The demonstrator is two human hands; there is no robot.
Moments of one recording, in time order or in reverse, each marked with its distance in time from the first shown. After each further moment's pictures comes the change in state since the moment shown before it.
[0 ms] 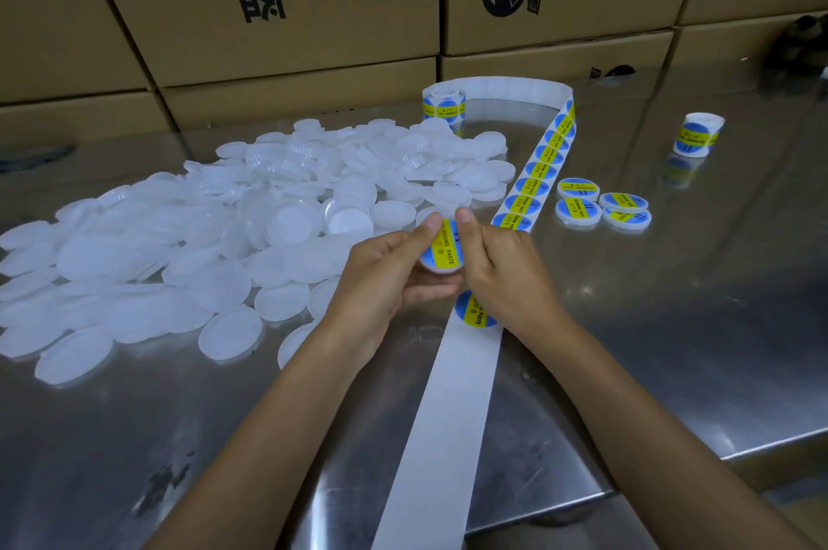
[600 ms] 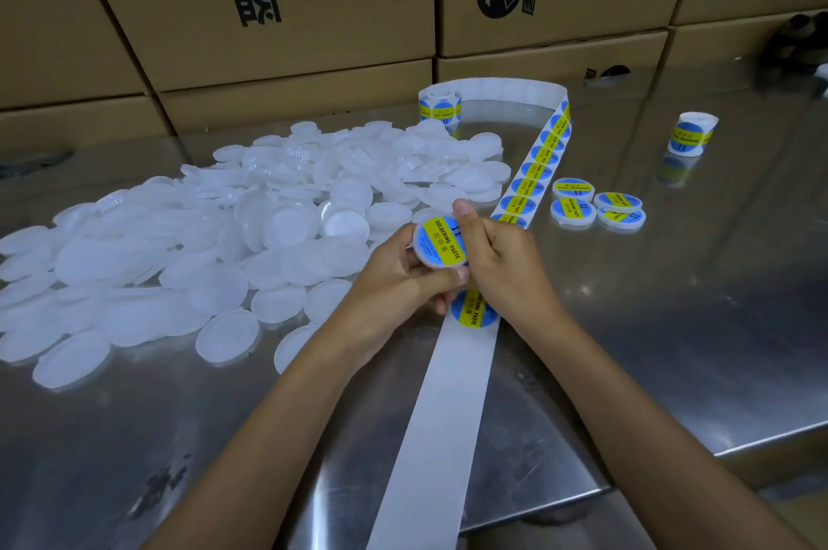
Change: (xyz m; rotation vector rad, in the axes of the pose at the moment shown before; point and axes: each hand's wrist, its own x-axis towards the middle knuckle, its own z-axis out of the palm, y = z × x) left_hand 0.001 -0.008 0.002 0.270 -0.160 0.150; right_hand 0.005 0.000 -0.004 0.244 0.017 0.124
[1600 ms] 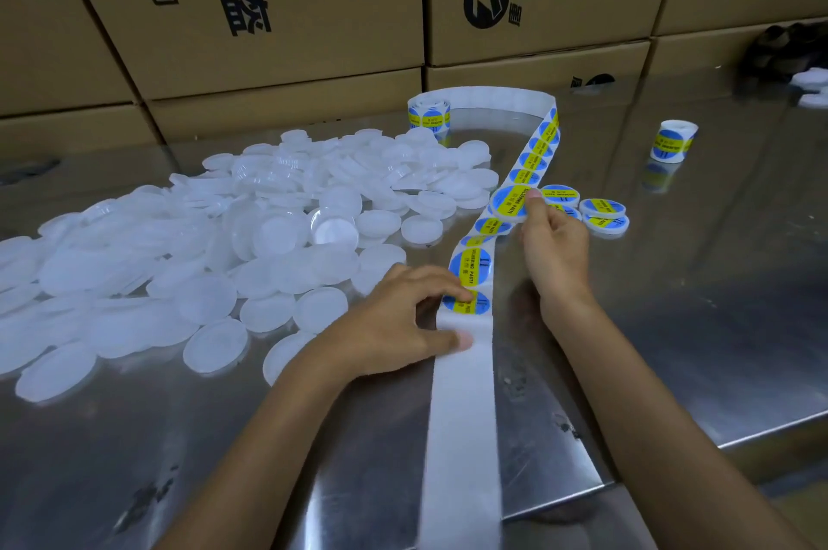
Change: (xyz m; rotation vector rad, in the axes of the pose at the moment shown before) left_hand -0.004 -0.010 -0.006 0.812 -0.239 0.142; right_hand 0.024 0.027 -0.033 0.226 0.399 0.349
